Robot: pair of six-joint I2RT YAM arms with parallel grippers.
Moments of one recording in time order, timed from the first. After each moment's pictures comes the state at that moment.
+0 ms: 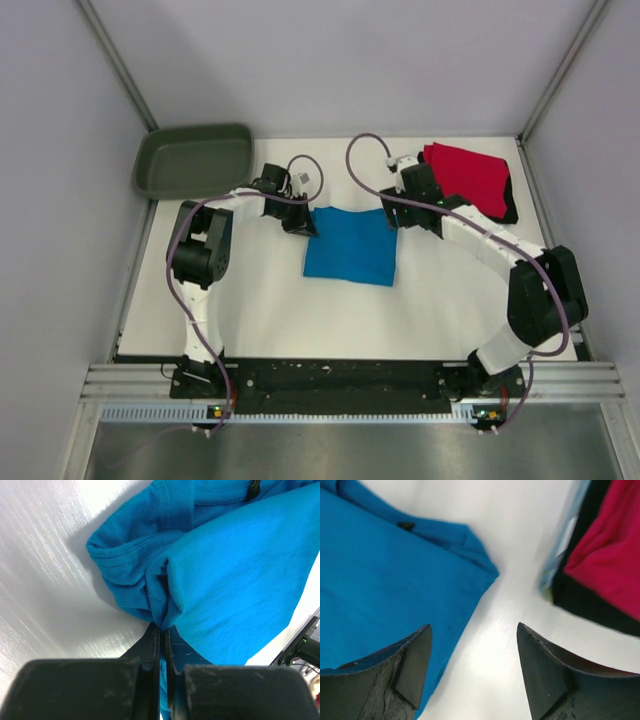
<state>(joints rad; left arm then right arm) -0.29 2.10 1.42 -0.37 0.61 -0.32 0.46 1.58 1.18 -0.37 0.22 -0.02</state>
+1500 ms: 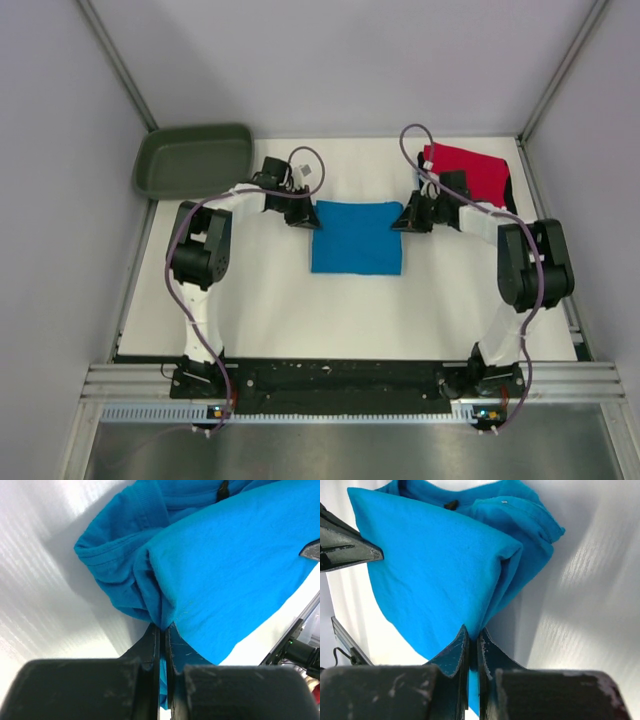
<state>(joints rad) -0.29 2.10 1.46 -0.37 0.63 -0.35 0.15 1.80 1.05 -0.11 -0.60 0.42</state>
